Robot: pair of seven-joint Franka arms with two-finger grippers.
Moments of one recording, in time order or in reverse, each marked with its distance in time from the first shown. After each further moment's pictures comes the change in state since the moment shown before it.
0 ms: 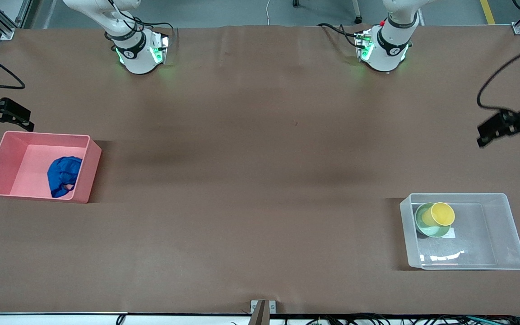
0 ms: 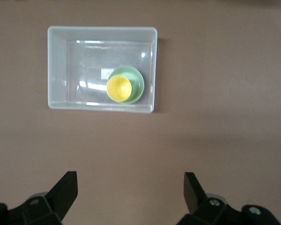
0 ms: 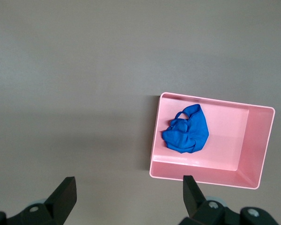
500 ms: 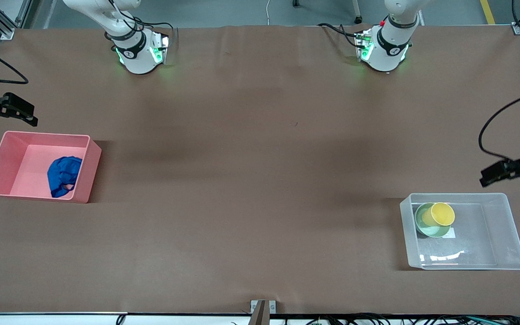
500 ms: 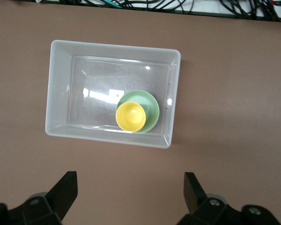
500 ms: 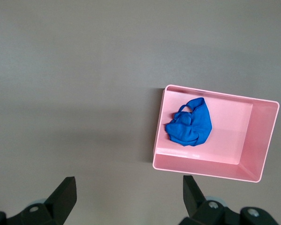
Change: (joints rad) left arm 0.282 0.181 -0.284 -0.026 0.141 0.211 -0.068; right arm 0.009 -0.012 0.008 0.003 0.000 -0.045 0.000
